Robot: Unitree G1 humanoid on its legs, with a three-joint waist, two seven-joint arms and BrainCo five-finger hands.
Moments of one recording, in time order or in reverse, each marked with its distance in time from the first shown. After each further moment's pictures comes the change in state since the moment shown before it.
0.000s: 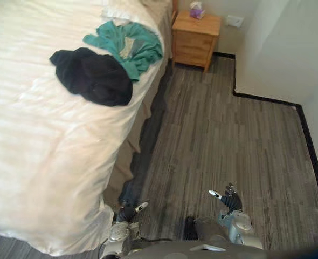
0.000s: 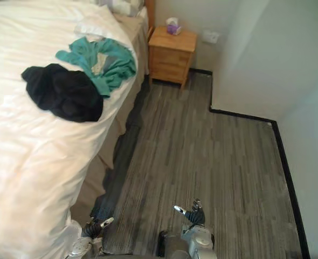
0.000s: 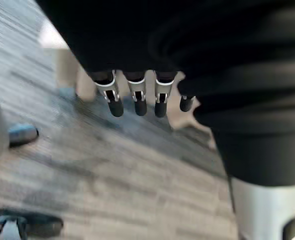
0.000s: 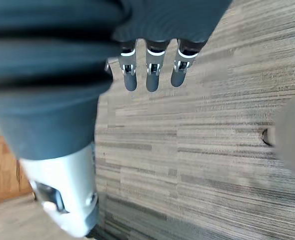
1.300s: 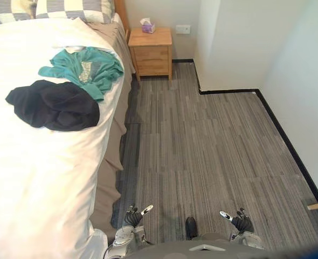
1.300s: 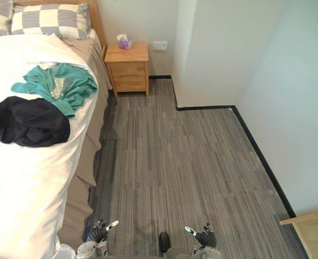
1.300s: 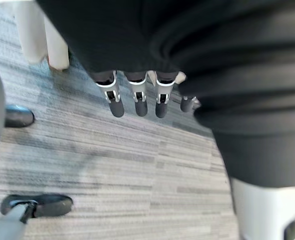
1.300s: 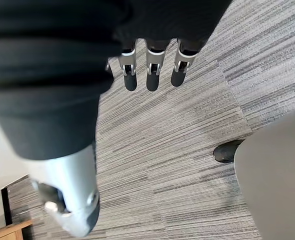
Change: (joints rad) left arm 0.016 0.009 -0.048 0.049 -0.088 -0.018 -0.007; right arm 0.036 -0.048 -0.088 0.231 0.110 -0.031 0.022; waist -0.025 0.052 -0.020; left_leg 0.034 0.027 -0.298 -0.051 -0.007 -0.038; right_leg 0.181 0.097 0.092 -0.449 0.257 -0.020
